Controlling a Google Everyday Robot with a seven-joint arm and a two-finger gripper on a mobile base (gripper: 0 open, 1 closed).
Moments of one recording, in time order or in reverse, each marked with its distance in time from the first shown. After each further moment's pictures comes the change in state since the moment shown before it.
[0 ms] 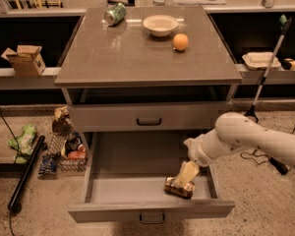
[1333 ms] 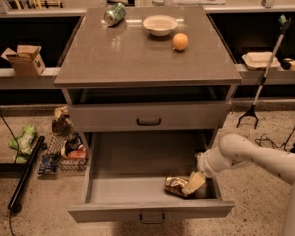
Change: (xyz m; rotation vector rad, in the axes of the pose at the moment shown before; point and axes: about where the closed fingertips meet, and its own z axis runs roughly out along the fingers) arm 0.110 -0.059 0.091 0.013 0.021 0.125
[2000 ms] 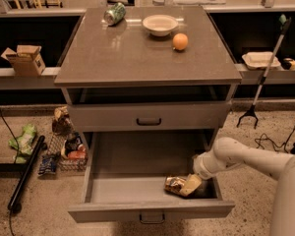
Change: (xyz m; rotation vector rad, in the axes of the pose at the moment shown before) arm 0.010 -0.008 0.027 0.023 0.031 -0.018
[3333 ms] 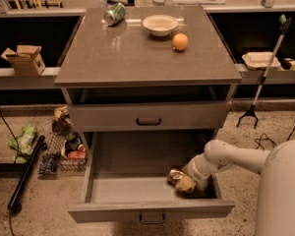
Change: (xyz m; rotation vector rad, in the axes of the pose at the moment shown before) arm -0.003 0.007 0.032 -0.013 0.049 -0.018
